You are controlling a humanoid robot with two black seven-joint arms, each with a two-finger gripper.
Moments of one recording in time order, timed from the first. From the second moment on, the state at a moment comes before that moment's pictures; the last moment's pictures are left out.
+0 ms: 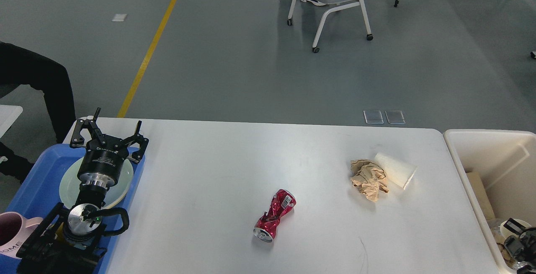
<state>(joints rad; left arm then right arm) -0.31 0.14 -1.41 -0.80 0.13 -0.45 -0.20 0.53 -0.37 -1.03 0.07 0.22 -0.01 -0.20</state>
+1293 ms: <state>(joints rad) -0.31 0.14 -1.41 -0.80 0.13 -0.45 -0.20 1.61 -0.53 -1.19 0.85 -0.07 0.74 -0.23</state>
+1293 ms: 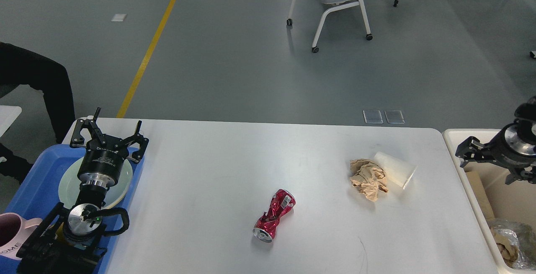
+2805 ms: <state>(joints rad) -0.31 0.14 -1.41 -0.80 0.13 -0.45 -0.20 2.21 -0.39 -1.27 1.31 0.09 0.79 -0.25</state>
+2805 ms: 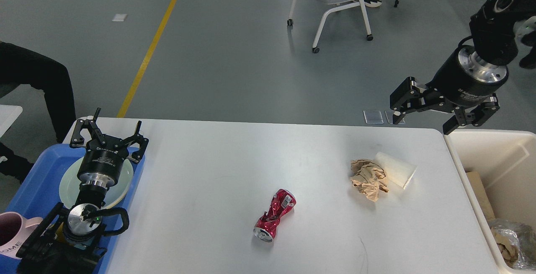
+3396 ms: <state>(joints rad) -0.31 0.14 -1.41 -0.80 0.13 -0.45 -0.20 1.54 -0.21 -1.11 0.89 0.17 0.52 -0.25</state>
